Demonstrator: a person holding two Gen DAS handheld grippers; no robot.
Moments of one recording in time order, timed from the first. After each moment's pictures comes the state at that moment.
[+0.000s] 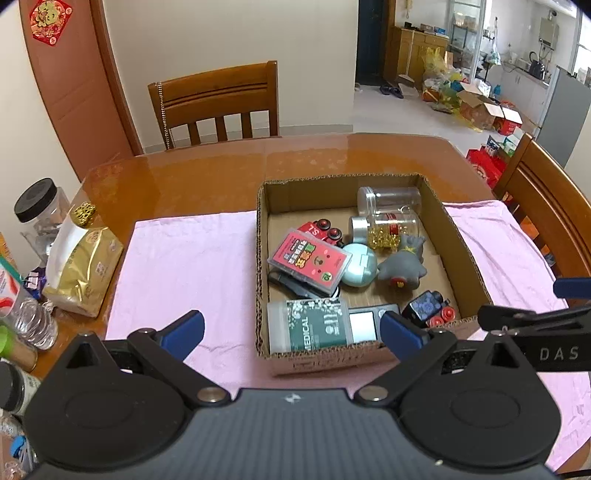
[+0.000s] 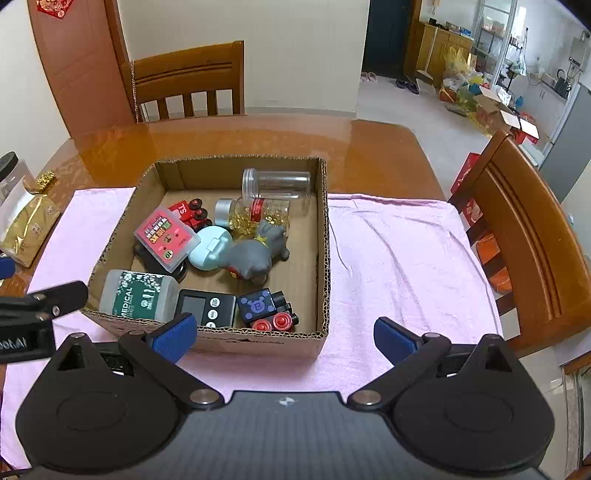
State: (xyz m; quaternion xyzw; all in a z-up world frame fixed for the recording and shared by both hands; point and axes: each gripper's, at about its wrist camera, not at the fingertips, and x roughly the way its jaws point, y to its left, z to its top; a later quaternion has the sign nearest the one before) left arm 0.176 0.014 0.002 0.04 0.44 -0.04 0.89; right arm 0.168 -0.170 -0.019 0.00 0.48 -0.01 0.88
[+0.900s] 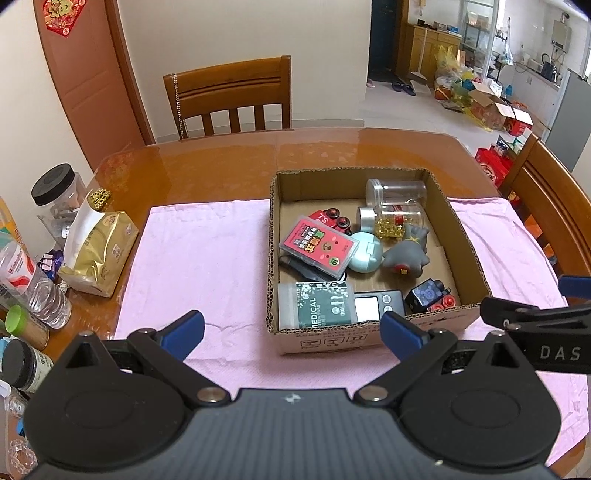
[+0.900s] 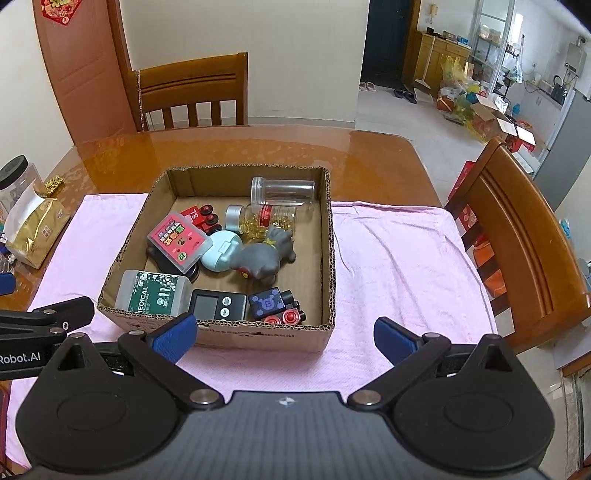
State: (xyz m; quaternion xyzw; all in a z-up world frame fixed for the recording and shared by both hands) left arm 0.157 0.020 0.009 0.03 0.45 -0.02 0.89; right arm 0.150 -0.160 -0.004 -0.01 0.47 -0.01 0.88
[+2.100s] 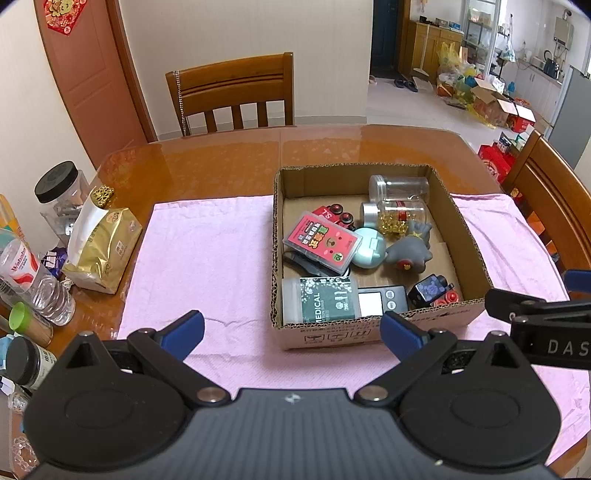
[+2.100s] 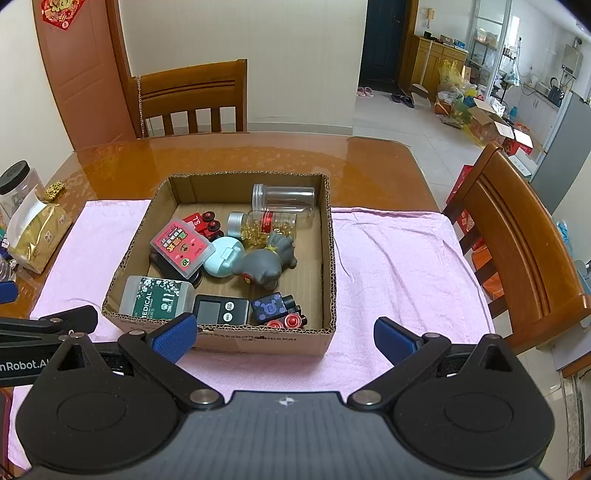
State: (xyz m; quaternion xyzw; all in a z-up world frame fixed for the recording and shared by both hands) left arm 0.156 0.021 0.010 0.04 0.46 -0.01 0.89; right arm 0.146 -0.157 0.002 0.00 0.46 -0.01 0.89
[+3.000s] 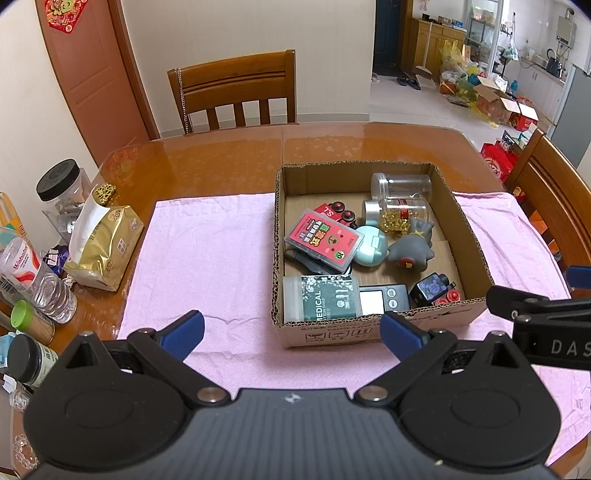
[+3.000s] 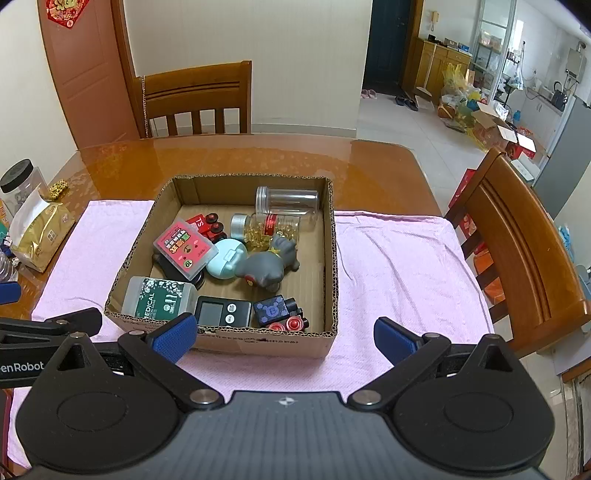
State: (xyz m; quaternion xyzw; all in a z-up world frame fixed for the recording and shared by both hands) left arm 0.156 0.019 0.009 0.04 0.46 -0.01 0.89; right arm 0.146 -0.157 0.005 -0.01 0.46 0.00 0.89
